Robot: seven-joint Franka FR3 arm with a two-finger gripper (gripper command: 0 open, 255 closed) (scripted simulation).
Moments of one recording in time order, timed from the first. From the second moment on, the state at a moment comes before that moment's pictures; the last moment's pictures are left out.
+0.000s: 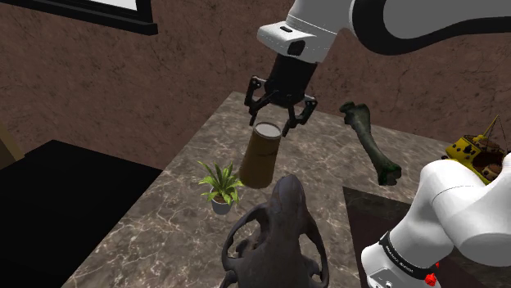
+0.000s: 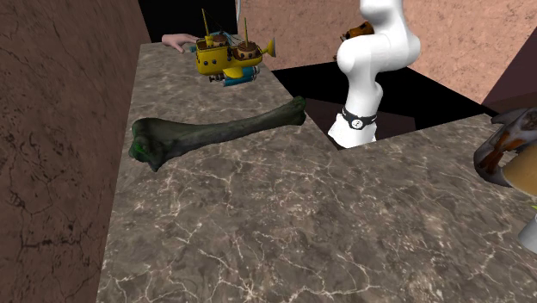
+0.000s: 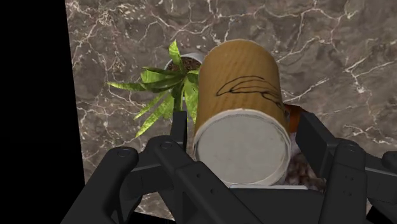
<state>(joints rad) 0.61 -0.43 0.05 -2.22 0.05 1.95 -1.74</state>
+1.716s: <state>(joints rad) 0.82 0.31 0.32 -1.41 -0.15 1.85 -1.23</state>
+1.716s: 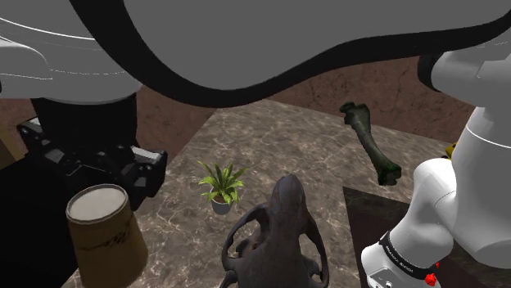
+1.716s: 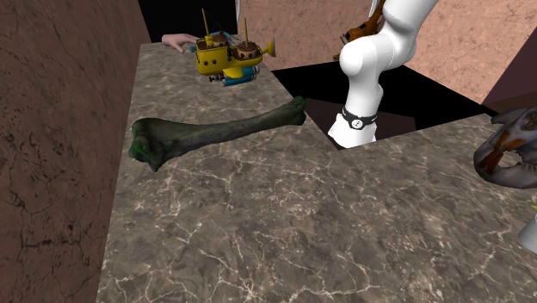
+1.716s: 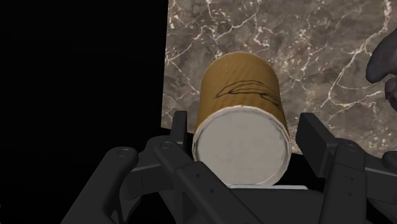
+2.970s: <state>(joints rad) 0.82 0.34 0.31 -1.63 -0.17 2.10 -1.21</state>
